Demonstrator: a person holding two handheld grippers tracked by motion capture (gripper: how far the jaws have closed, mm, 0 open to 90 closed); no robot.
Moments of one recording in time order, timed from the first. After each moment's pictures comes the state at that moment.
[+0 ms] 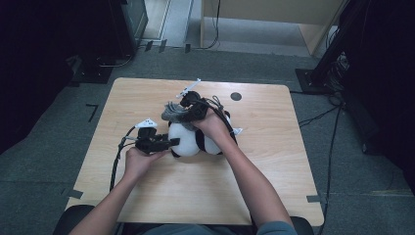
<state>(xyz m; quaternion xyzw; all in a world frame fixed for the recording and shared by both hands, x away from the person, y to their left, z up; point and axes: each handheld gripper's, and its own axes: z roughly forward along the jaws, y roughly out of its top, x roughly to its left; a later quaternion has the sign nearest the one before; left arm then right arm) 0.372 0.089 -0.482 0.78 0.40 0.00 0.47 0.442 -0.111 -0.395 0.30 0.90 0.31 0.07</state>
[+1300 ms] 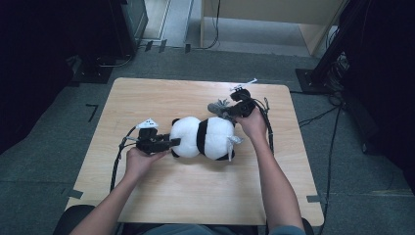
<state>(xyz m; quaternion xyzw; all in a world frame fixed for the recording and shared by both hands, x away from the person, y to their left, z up) 0.370 0.086 -0.482 0.78 0.40 0.01 0.48 0.467 -0.260 -0.427 0.47 0.82 0.33 0.07</state>
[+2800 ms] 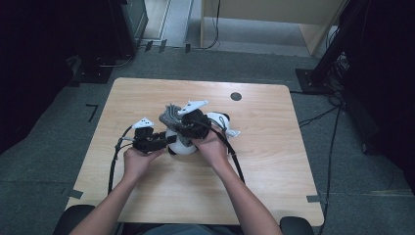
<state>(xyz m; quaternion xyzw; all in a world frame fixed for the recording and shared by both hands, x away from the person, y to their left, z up) 0.369 0.095 -0.479 0.77 0.42 0.03 0.48 0.372 -0.107 -0.403 0.30 0.86 0.39 0.14</state>
